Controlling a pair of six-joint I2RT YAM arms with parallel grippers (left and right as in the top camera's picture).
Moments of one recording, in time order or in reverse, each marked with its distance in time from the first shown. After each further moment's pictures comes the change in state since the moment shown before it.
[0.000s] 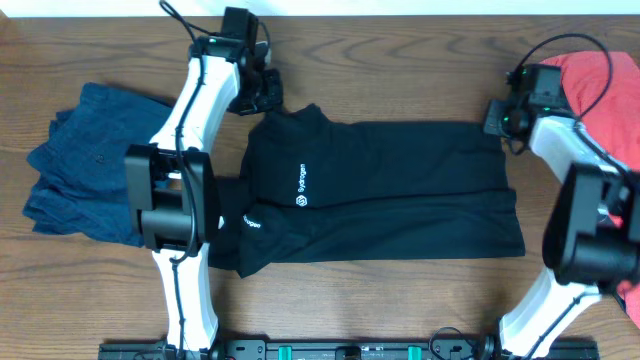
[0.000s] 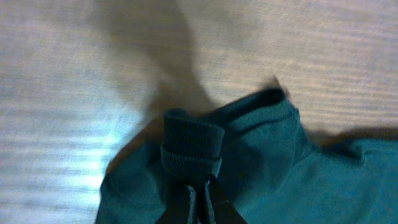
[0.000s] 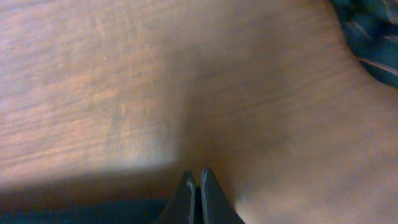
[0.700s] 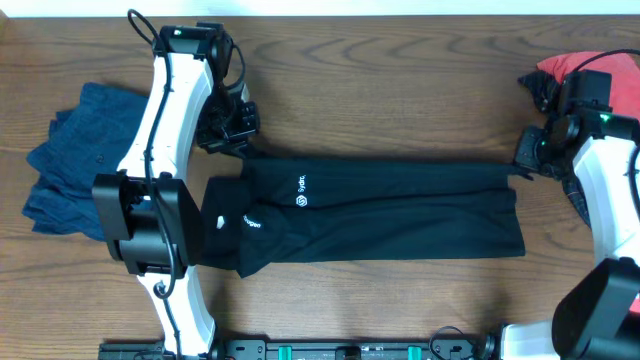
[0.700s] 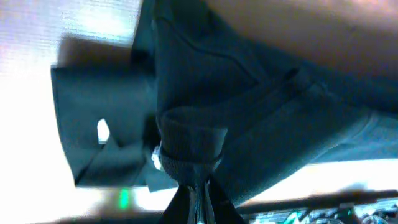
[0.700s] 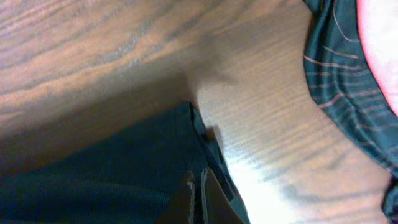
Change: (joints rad) left arm 0.042 -0.157 0.000 -0.605 0.013 0.054; right arm -0.051 -0.350 0.006 -0.621 0.082 0.057
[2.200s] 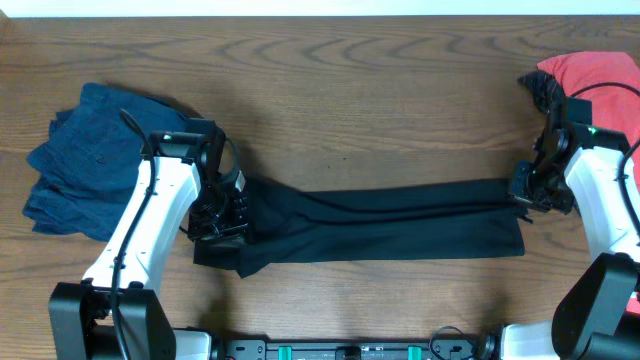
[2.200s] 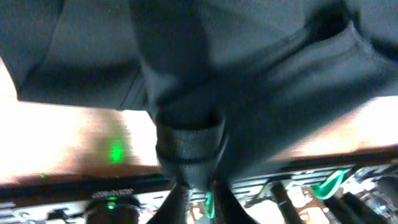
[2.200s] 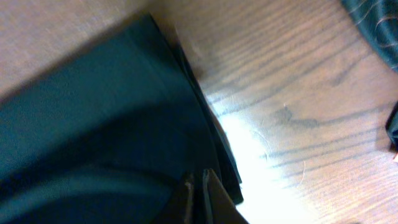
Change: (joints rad) left arm -0.003 -0.519 -0.783 0.215 0.045 0.019; right arm 0.000 -0.003 -0.125 -0.131 0.053 0.041
